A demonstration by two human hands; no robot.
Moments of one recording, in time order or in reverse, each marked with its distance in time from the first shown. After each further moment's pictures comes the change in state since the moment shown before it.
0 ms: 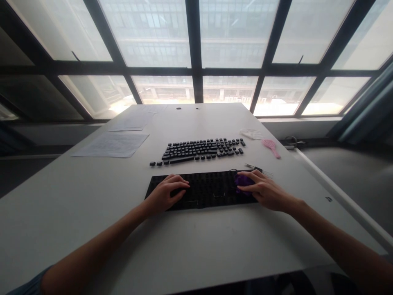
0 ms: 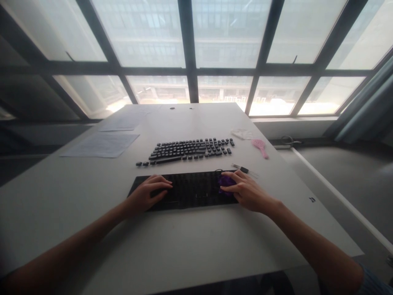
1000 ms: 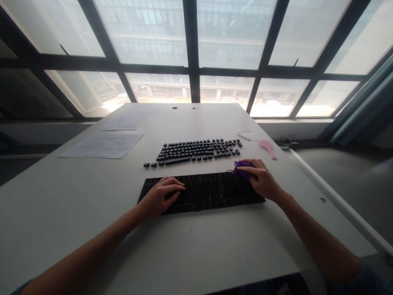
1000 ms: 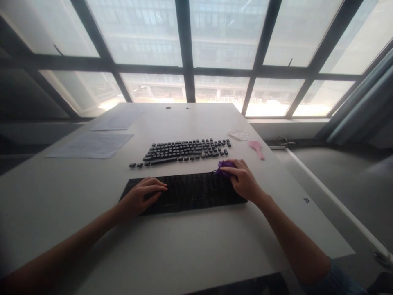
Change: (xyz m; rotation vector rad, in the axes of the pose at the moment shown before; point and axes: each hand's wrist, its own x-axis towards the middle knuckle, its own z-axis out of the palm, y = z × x) left_hand 0.001 -0.002 0.000 -0.008 0.008 -0.002; right_hand 0.020 0.020 -0.002 0.168 0.379 0.192
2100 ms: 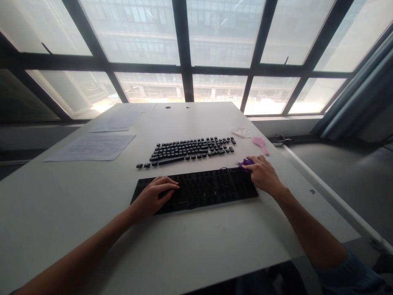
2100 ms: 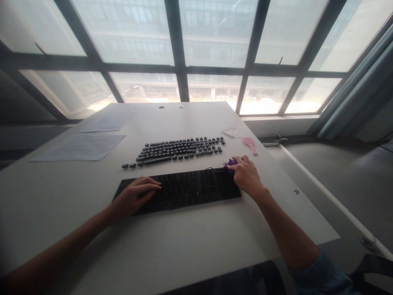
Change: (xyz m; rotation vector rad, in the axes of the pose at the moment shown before) left_hand 0.000 -0.005 0.001 0.030 0.013 0.006; right_hand -0.015 0.021 -0.001 -0.467 -0.121 0.150
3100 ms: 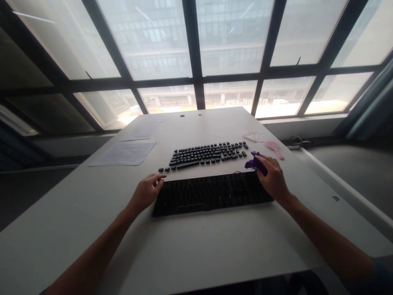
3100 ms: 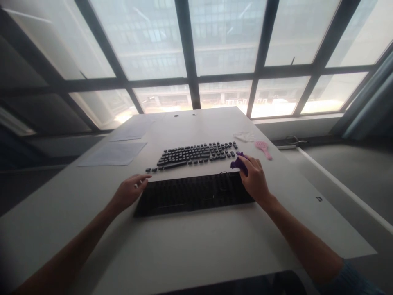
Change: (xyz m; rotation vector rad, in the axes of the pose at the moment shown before) left_hand -0.029 -0.041 -0.055 0.214 0.215 -0.502; right_hand 0.009 -0.031 0.005 0.373 0.463 0.072
